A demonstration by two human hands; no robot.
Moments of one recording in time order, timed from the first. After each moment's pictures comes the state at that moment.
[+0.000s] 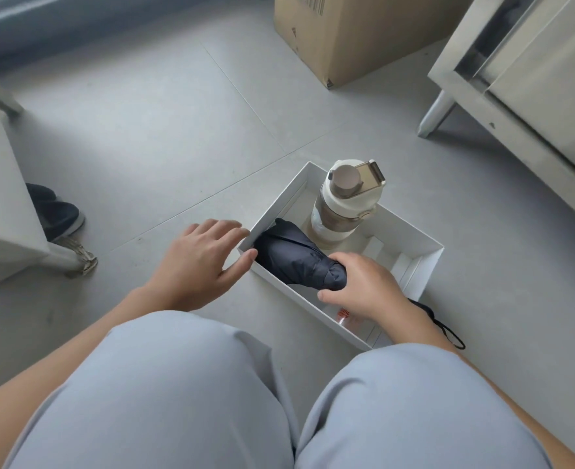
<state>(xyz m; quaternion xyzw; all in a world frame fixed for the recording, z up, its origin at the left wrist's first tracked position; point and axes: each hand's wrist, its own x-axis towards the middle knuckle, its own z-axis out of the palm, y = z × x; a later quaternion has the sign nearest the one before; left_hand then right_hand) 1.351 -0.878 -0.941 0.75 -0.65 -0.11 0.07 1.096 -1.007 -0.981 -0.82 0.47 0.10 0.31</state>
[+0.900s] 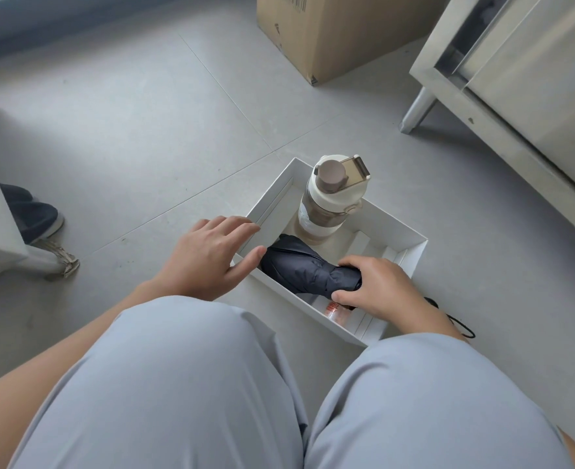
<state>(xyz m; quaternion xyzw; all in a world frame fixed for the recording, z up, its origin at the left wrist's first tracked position) 1.333 -0.895 -0.936 0.72 -0.68 -0.13 0.08 1.057 -1.013 -0.972 -0.81 0.49 0.12 0.29</state>
